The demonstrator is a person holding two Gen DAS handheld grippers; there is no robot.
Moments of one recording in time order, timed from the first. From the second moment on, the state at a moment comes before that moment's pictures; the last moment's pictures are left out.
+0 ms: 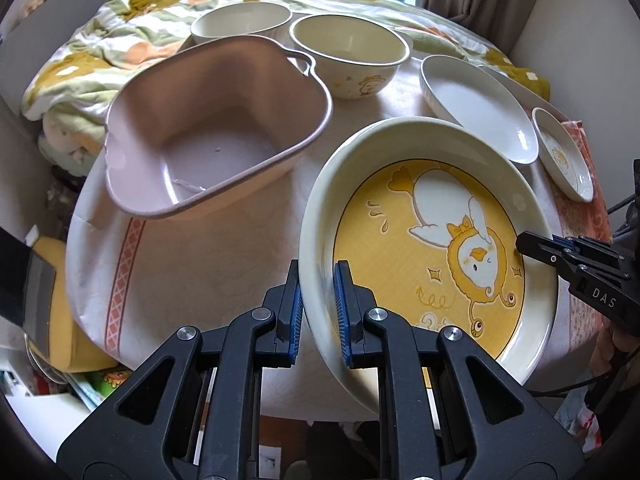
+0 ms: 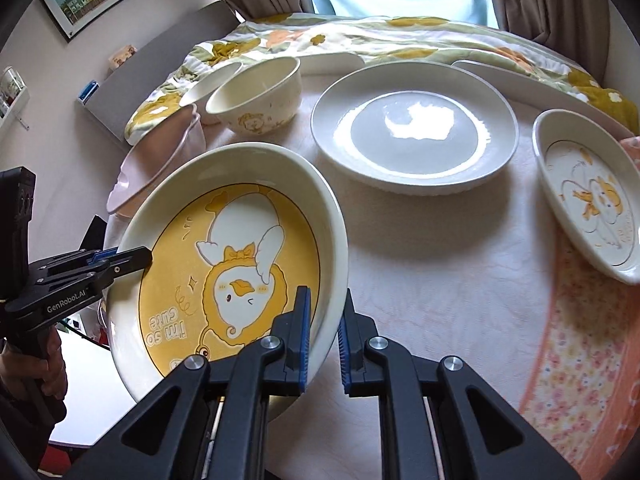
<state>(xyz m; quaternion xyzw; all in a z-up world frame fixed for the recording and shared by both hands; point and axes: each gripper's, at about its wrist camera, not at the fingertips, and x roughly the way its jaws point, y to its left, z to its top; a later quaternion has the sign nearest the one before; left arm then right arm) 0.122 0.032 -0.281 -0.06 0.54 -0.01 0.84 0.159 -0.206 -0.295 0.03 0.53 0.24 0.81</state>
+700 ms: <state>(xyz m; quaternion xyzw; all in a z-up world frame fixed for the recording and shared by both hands) 0.132 0.035 -0.302 -0.04 0.55 -0.03 0.84 0.163 -0.190 -0.307 0.02 0.54 0.20 0.81</state>
